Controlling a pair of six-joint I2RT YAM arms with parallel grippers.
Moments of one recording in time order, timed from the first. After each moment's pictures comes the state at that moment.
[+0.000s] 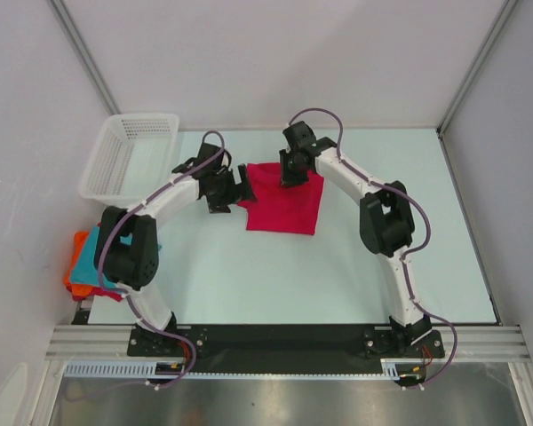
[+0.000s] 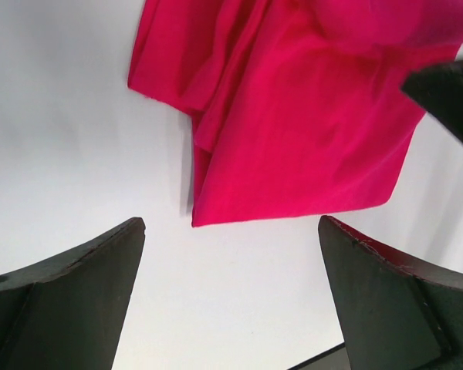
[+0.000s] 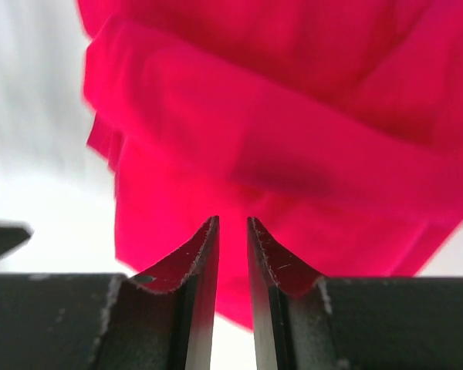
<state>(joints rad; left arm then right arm) -0.33 1.79 1.32 -0.54 0.23 -0.56 0.53 2.21 1.96 -0.71 -0.09 0.43</state>
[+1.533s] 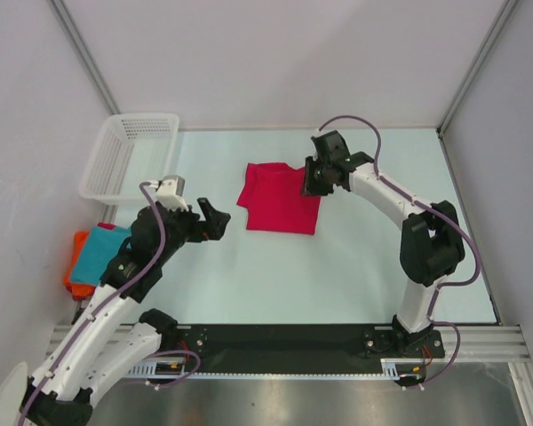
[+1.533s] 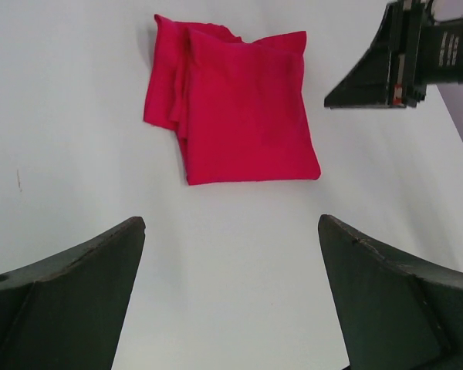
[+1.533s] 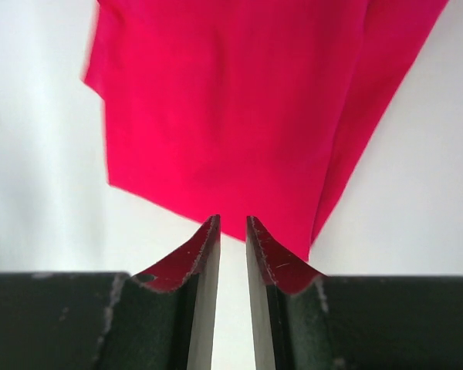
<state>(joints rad) -0.46 0.73 0.76 -0.36 -0.02 -0.44 0.48 1.83 1.55 -0.58 -0.10 0.47</state>
